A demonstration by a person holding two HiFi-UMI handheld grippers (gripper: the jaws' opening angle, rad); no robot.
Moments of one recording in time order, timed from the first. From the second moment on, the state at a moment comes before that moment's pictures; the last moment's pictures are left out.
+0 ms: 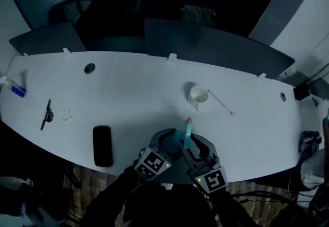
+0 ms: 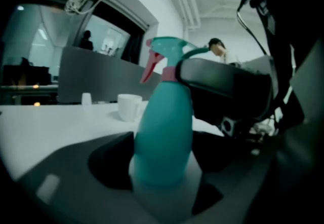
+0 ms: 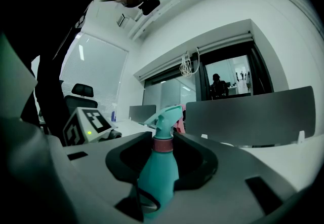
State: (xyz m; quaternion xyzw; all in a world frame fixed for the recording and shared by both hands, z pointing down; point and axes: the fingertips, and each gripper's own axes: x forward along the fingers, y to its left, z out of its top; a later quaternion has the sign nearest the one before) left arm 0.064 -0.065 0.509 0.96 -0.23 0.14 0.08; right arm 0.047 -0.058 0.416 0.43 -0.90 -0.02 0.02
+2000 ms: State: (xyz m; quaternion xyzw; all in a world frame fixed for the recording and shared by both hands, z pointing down) left arm 0.059 -0.072 0.515 0.95 -0.23 0.19 0.05; right arm 0.041 -0.056 0.418 0.42 -0.91 -0.02 0.02
